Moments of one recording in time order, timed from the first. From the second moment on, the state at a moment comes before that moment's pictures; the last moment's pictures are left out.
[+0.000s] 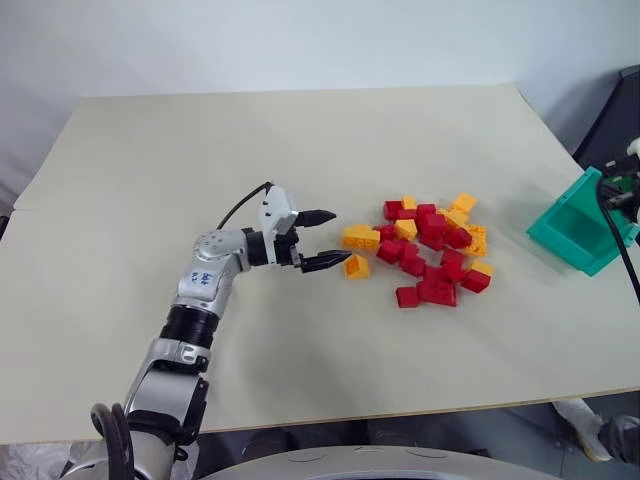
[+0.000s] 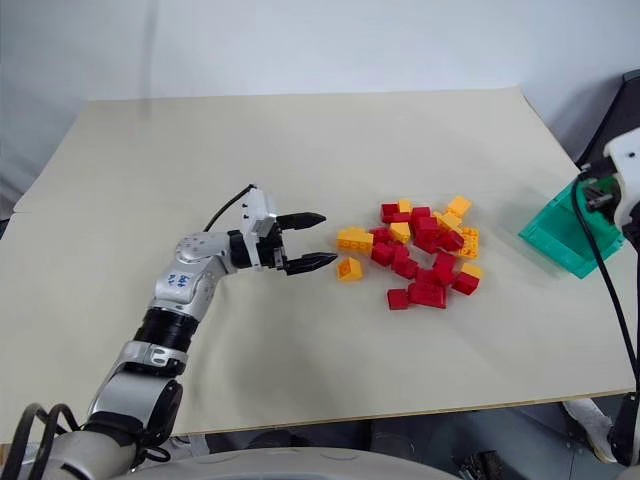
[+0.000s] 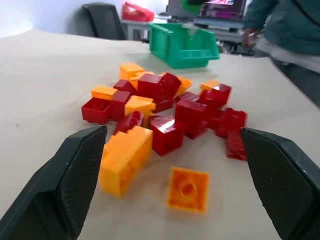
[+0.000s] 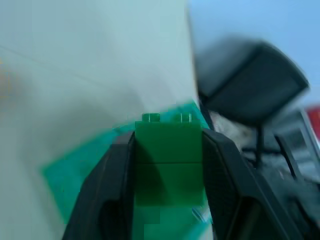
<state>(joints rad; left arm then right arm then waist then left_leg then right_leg) -0.80 0.27 -0.08 0.48 -0.27 0.12 -1.01 -0.66 -1.01 -0.23 0.43 -0.01 0.54 0.53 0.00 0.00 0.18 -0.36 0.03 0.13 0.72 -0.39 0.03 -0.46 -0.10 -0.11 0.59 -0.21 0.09</state>
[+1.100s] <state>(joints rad) -0.59 0.46 0.02 0.43 -0.29 0.09 -1.08 -0.32 -0.97 -0.29 0.08 0.33 0.35 0.99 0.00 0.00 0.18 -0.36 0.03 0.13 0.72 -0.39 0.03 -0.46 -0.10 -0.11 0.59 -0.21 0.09</state>
